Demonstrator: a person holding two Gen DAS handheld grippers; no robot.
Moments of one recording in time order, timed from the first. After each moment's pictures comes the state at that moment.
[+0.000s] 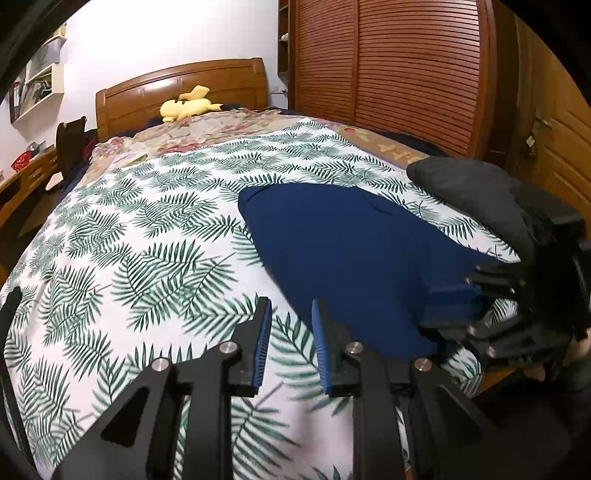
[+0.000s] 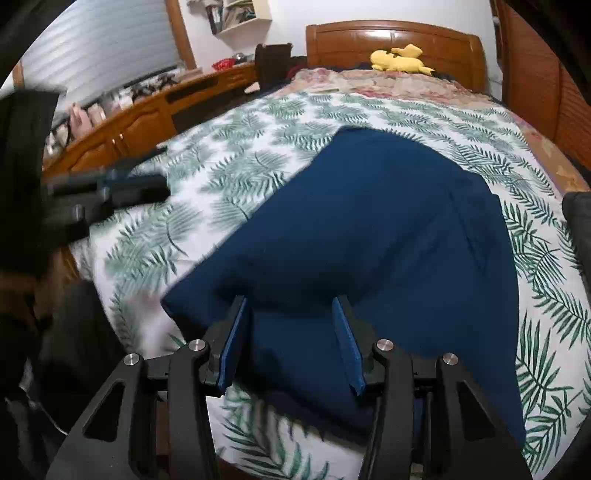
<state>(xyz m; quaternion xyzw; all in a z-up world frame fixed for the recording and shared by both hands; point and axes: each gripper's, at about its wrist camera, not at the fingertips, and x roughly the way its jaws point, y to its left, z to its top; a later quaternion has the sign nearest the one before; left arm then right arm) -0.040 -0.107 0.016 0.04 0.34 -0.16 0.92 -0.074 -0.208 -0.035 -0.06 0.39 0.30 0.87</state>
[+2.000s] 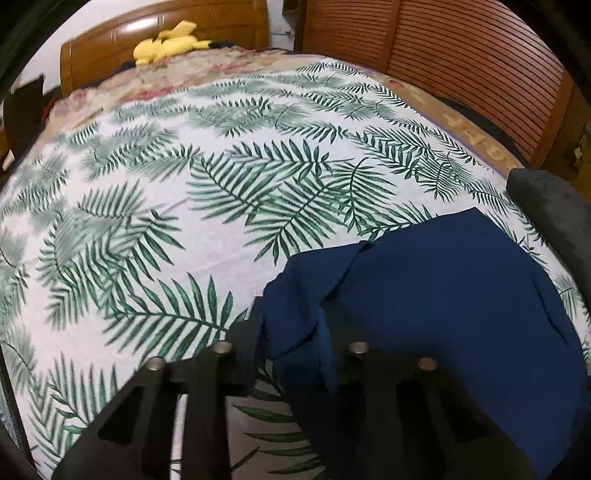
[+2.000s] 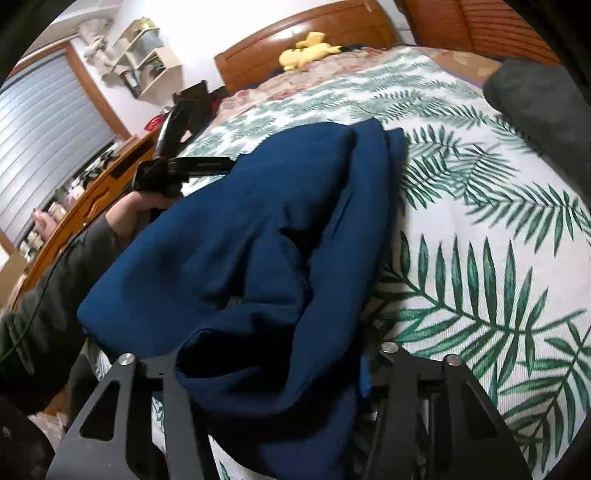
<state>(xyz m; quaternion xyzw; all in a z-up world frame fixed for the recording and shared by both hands) 0.241 -0.126 -0.072 0.03 0.45 -0.17 0.88 -0.047 -0.303 -0.058 0.12 0.40 0.23 0.88</state>
